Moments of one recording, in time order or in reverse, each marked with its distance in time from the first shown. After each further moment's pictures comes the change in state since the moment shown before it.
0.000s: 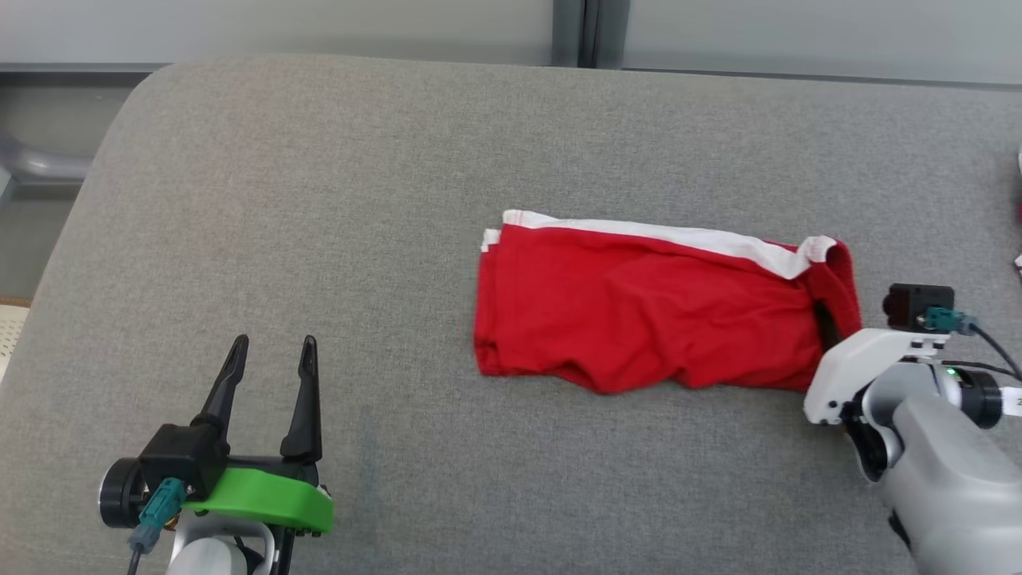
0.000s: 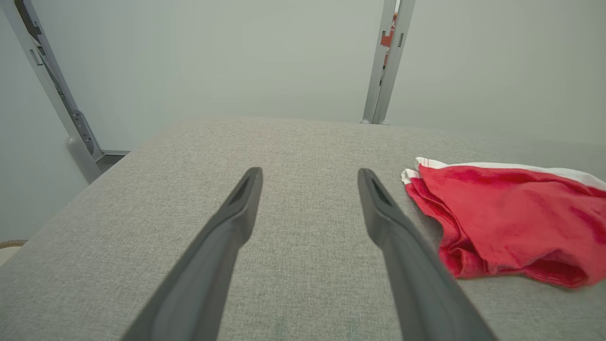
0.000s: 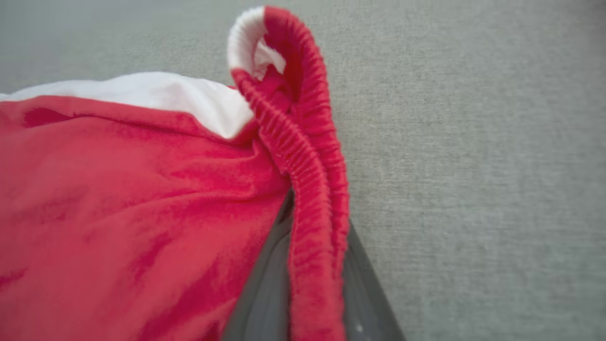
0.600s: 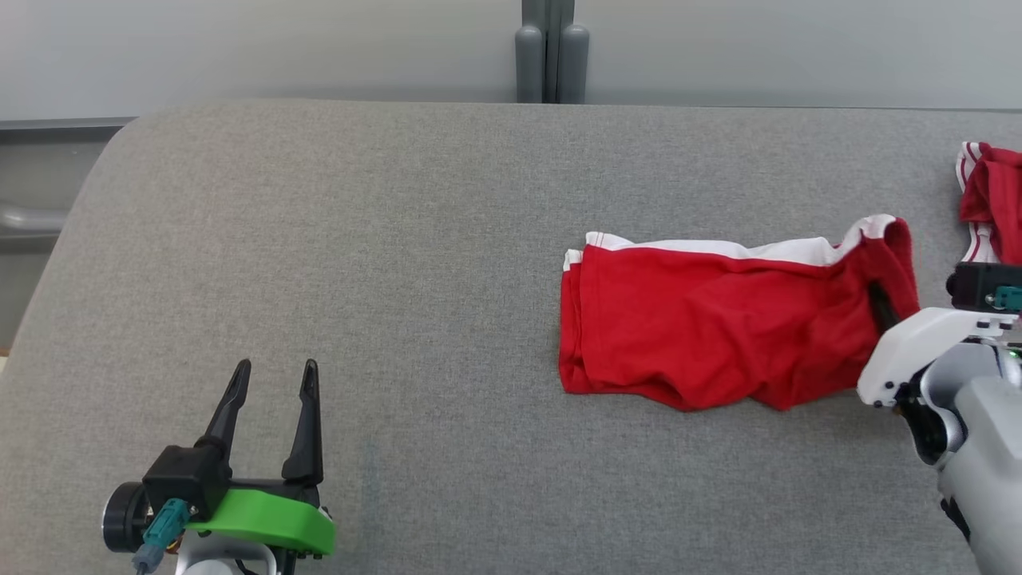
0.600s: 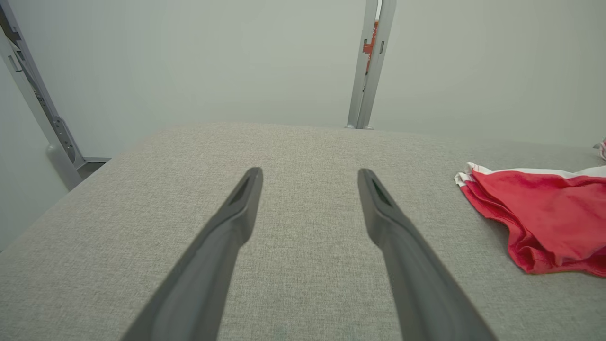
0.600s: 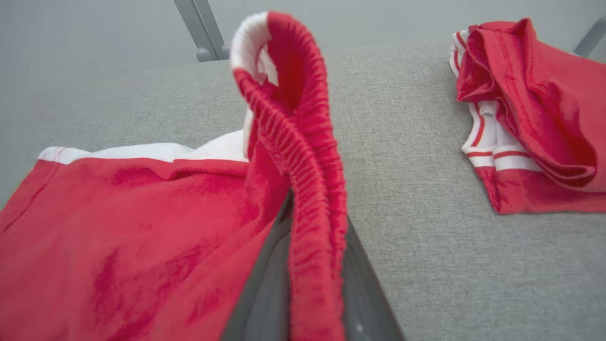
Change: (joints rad) left arm 0.043 -0.005 0.007 0.003 0.003 0.000 0.000; right arm 0.029 -0.161 0.089 -0.126 0.168 -0.001 0.062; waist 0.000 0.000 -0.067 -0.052
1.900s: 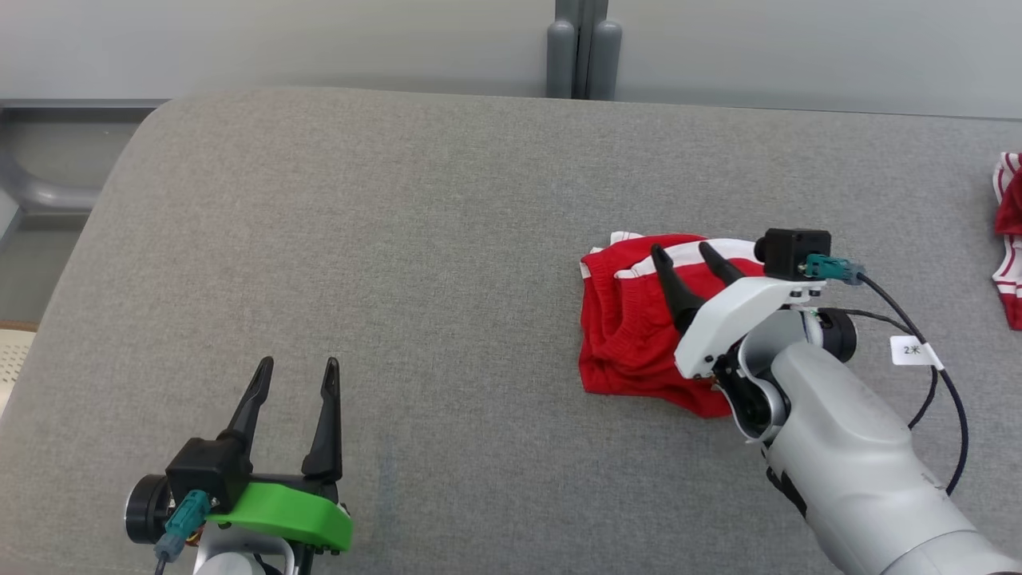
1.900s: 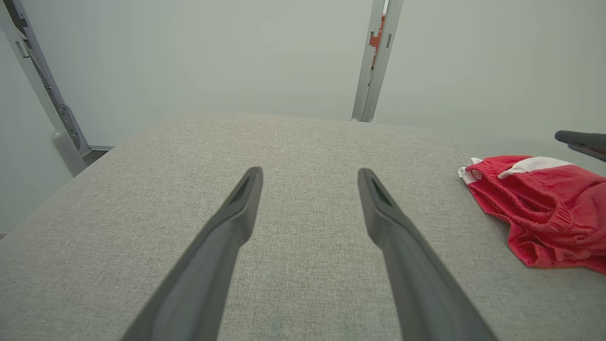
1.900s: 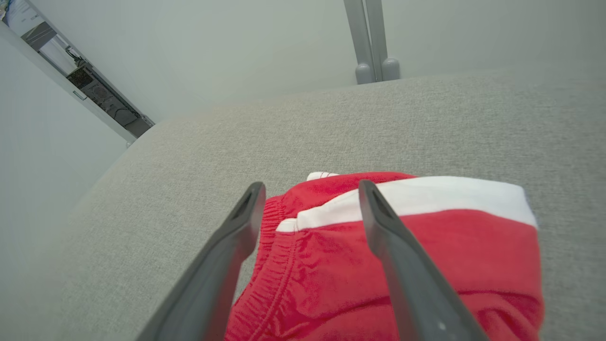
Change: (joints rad) left arm -0.020 -0.012 -0.035 0.032 -0.004 0.000 0.000; right arm -0.116 0.290 0.135 -0.019 0.043 0.000 -0.038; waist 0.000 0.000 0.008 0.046
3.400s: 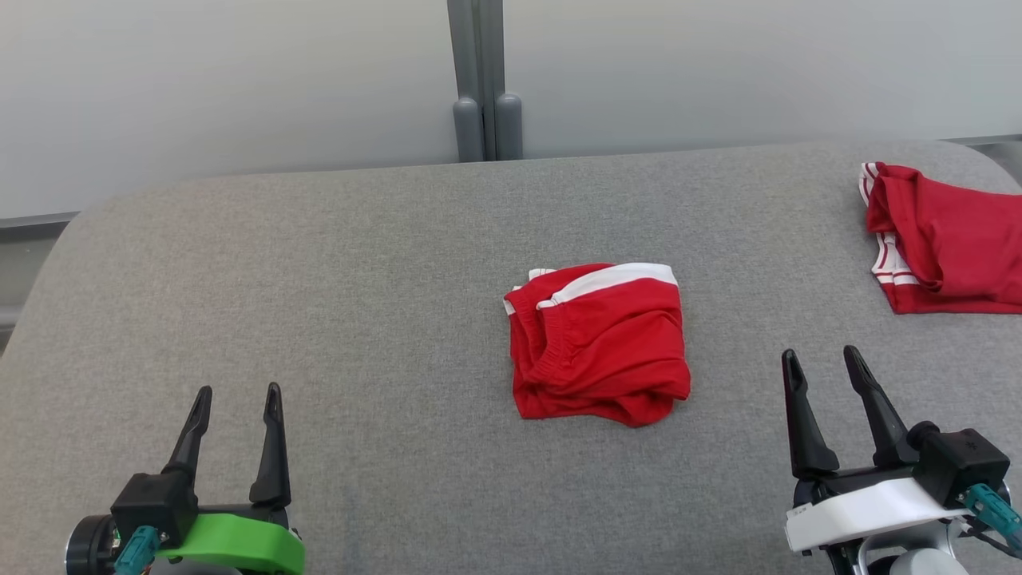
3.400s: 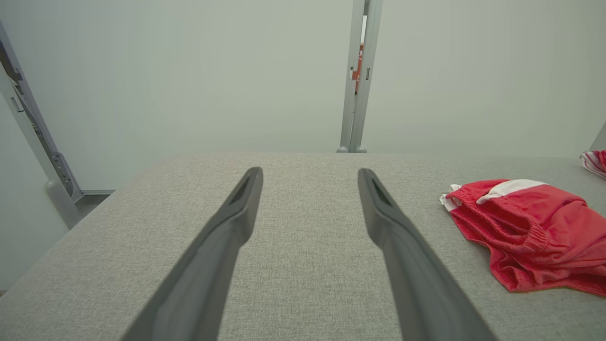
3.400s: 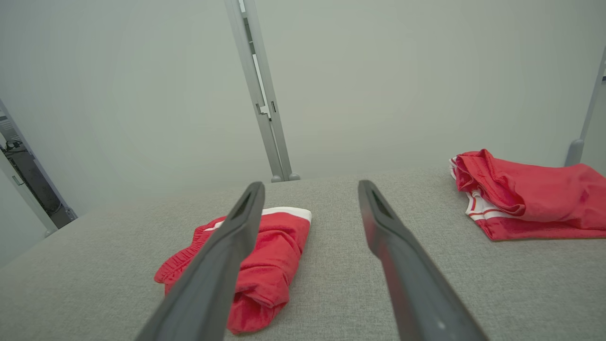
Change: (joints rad) left arm 0.075 0.012 0.115 -0.052 0.042 0.000 0.000; right arm 0.715 -0.005 -0.361 -0.823 -0.382 0.000 -0.135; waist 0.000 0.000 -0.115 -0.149
